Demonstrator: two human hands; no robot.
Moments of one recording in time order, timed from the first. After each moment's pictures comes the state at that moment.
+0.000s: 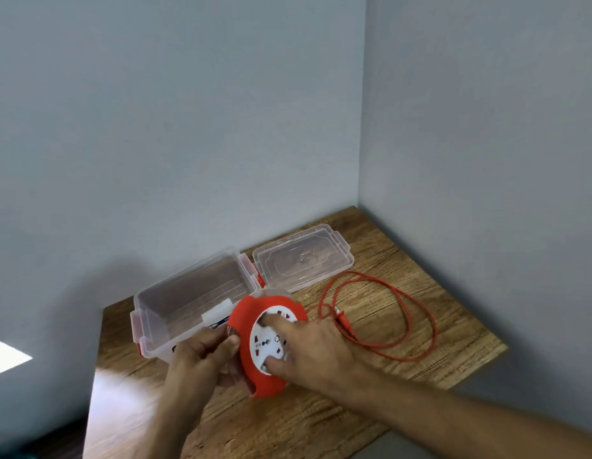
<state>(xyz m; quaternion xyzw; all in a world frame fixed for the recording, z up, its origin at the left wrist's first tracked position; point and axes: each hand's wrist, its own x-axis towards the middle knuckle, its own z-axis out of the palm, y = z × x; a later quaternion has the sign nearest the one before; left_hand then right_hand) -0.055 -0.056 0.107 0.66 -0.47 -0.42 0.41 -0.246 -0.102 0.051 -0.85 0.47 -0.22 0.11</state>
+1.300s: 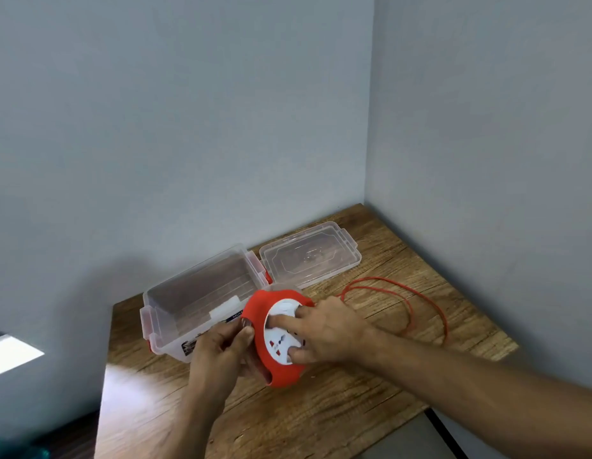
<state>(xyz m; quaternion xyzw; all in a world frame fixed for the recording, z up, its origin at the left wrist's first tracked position) -0.061 -0.069 0.083 0.65 -0.47 -0.41 0.43 -0.265 -0.142 0.061 -0.95 0.29 -0.11 -0.02</state>
